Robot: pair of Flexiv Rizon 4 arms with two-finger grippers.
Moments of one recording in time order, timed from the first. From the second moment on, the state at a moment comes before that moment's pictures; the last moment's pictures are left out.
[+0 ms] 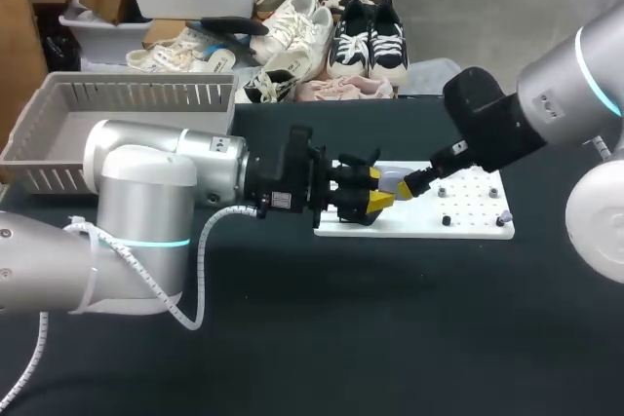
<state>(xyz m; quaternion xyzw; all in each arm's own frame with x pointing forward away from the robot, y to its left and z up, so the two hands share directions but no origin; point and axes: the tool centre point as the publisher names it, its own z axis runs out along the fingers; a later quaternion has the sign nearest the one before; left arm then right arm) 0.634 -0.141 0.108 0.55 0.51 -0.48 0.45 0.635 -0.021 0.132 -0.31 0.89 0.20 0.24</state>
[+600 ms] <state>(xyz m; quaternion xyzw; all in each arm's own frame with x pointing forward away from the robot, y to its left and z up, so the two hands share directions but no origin) 0.635 -0.141 0.107 0.55 0.51 -0.48 0.45 0.643 -0.019 0.135 -0.31 0.90 0.19 0.24</state>
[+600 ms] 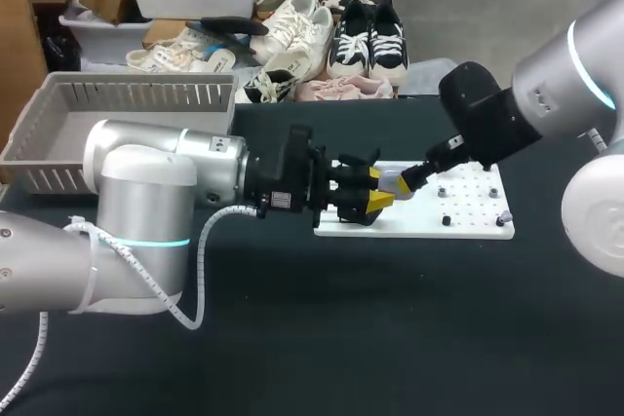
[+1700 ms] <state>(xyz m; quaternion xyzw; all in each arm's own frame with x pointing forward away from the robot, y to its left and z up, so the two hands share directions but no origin) 0.635 -0.141 0.107 0.55 0.51 -0.48 0.45 0.673 -0.092 0.185 -0.31 0.91 0.08 0.26</state>
